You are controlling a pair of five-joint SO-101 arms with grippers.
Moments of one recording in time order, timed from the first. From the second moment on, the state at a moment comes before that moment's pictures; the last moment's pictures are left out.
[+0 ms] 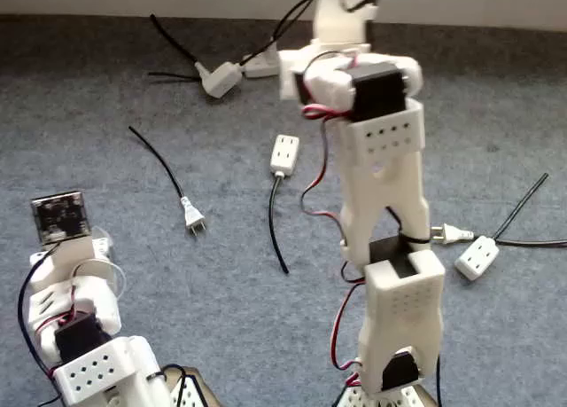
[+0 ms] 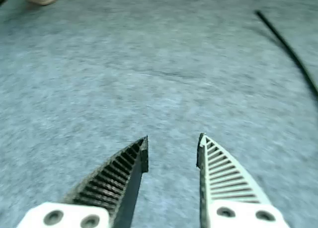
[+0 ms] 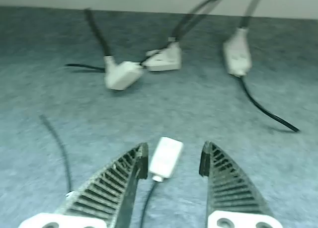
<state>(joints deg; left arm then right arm) -35.1 -88.4 85.7 48.0 -14.7 -18.4 25.1 -71.7 98.9 -8.8</state>
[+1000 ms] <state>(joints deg) 8.9 -88.4 92.4 34.1 9.2 3.4 18.6 5.9 68.4 -17.5</state>
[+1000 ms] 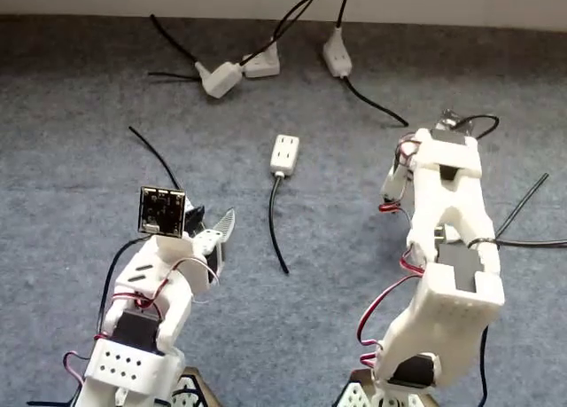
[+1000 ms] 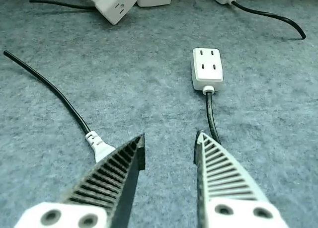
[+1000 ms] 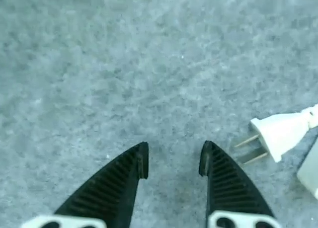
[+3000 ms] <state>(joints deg) -0.6 -7.8 35.4 57.8 22.6 2.9 20.4 12.9 59.4 -17.6</state>
